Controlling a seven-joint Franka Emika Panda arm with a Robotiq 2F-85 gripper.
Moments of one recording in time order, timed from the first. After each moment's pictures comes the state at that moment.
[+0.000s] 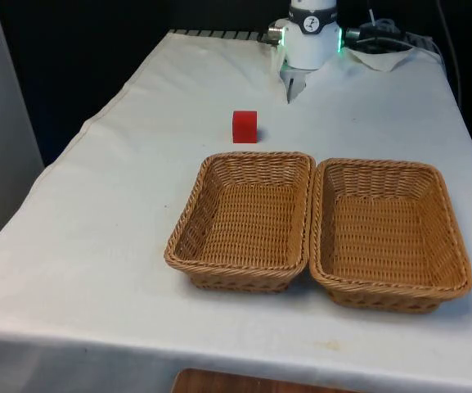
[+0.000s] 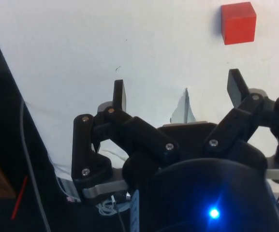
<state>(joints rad) 0.39 -0.13 -0.40 -2.12 0.00 1.94 -0.05</state>
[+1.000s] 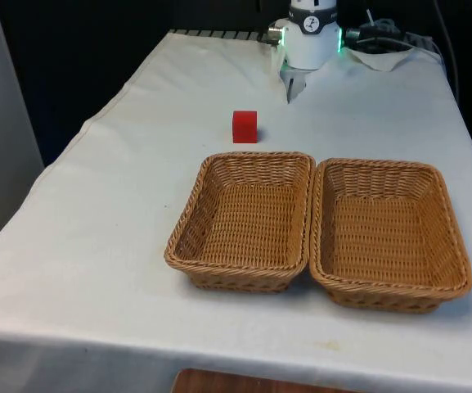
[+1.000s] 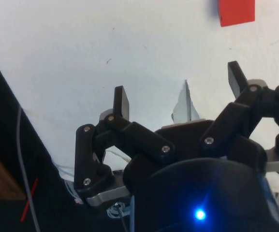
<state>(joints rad) 0.35 -0.25 -0.46 -2.34 -0.01 2.04 -0.20</state>
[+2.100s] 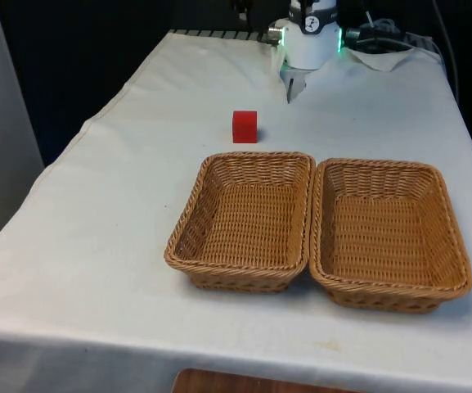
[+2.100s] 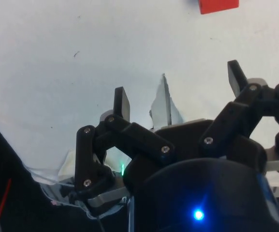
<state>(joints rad) 0.33 -0.25 -0.48 -2.46 -0.10 2.11 -0.21</state>
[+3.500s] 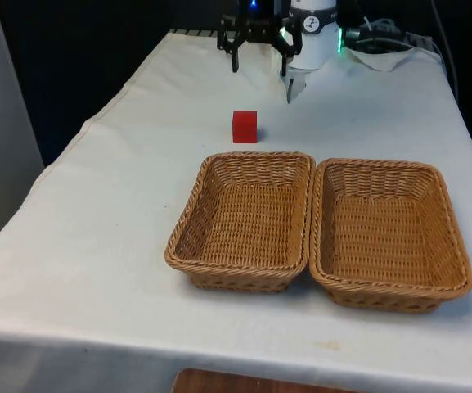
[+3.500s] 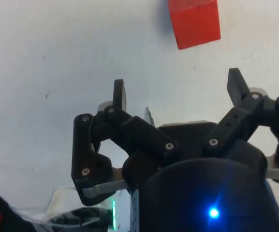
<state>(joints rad) 0.32 -0.09 -0.51 -2.52 -0.10 2.33 -0.05</state>
